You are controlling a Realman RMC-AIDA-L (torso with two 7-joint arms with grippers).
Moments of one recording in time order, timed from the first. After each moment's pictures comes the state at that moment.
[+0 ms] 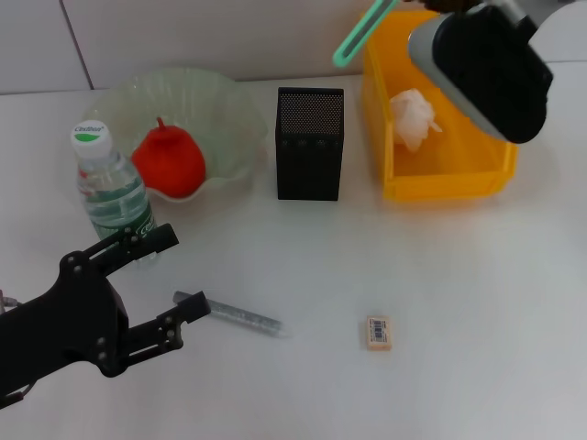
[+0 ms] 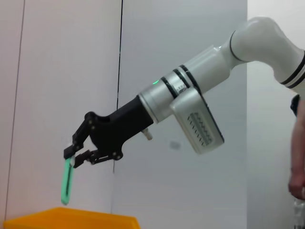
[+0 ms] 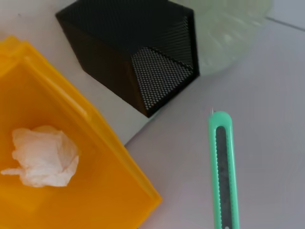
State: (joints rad) left arm -0.31 -2.07 0.86 0.46 1.56 1.83 -0.87; right arm 0.65 2.06 -1.53 -1.58 -2.92 -1.07 1.08
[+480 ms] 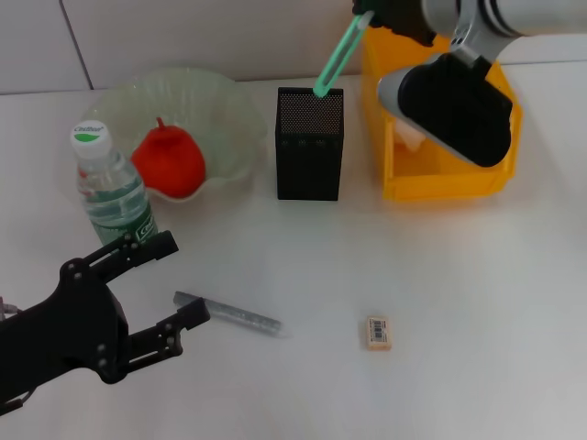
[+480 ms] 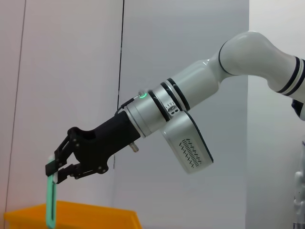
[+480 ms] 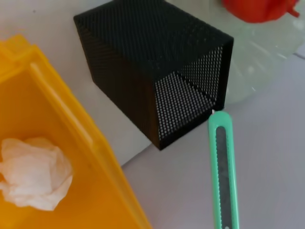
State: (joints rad) left arm -0.31 -2.07 0.86 0.45 1.57 1.83 -0.87; right arm 0.68 2.07 -1.59 -1.42 -2.93 -0.92 0.98
